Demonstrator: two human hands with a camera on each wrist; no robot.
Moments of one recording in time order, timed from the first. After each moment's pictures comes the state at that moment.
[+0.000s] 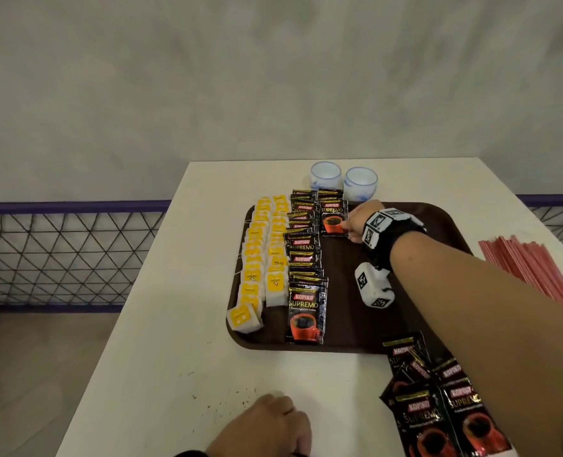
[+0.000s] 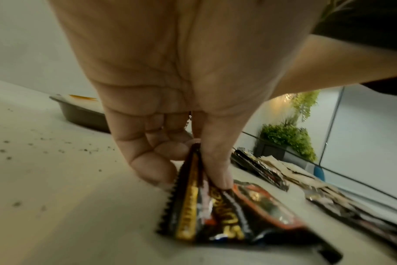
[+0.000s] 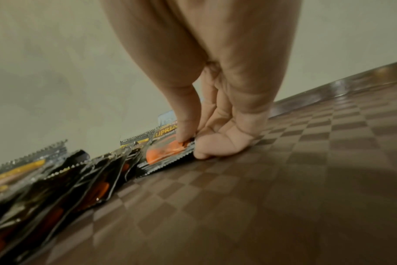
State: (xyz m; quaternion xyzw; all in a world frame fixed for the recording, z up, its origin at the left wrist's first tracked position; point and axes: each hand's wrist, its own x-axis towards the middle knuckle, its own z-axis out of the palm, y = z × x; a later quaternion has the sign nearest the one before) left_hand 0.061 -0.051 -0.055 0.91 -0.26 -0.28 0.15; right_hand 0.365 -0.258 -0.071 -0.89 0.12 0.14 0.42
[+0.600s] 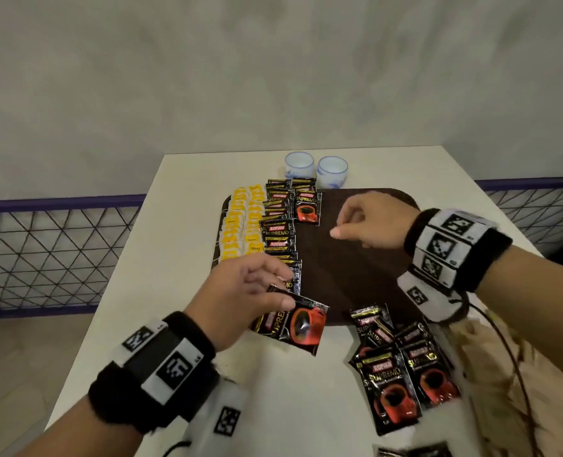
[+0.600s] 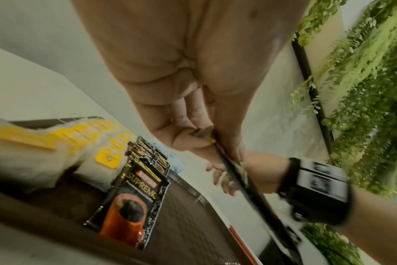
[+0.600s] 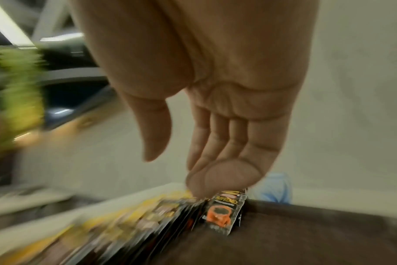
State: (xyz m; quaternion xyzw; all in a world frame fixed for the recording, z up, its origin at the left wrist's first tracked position) left_hand 0.127 -0.047 0.006 0.79 -0.07 -0.12 0.60; right_hand 0.229 -0.276 0.037 -0.96 -0.09 0.14 0.24
